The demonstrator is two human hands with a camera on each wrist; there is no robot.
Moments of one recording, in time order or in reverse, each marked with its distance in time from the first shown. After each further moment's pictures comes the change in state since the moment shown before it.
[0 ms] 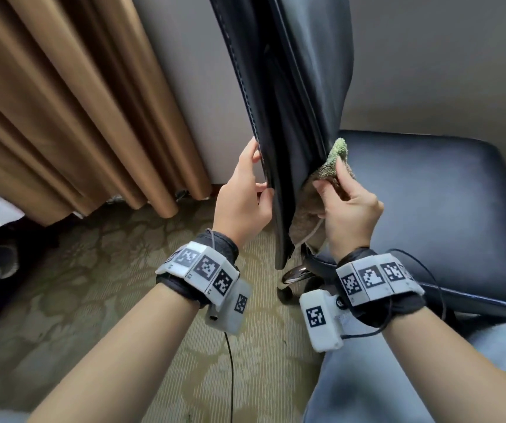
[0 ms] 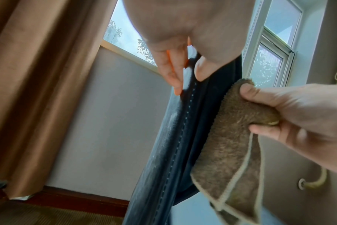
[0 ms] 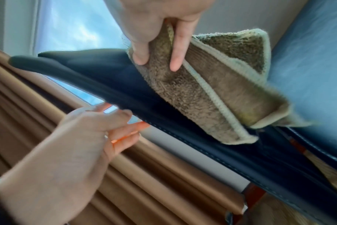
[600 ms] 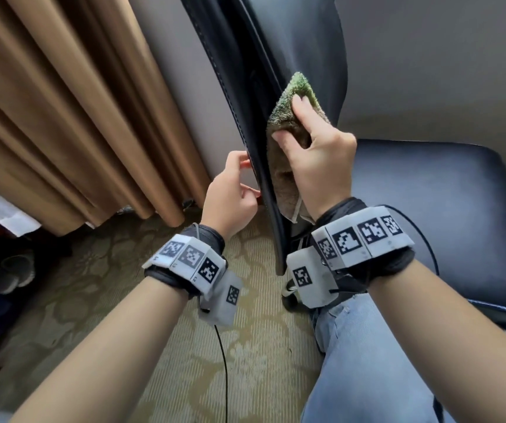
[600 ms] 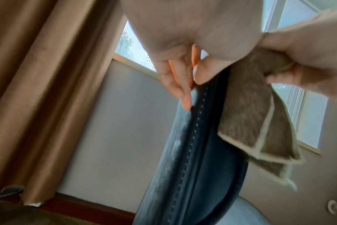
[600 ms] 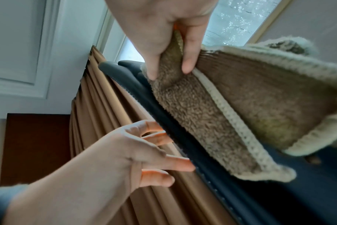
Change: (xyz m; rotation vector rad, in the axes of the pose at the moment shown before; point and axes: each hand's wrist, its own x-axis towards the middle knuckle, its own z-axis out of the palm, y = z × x) left_hand 0.013 0.012 -0.018 -0.026 -0.033 -0.040; right_hand 0.036 -0.069 0.025 -0.122 -0.106 -0.522
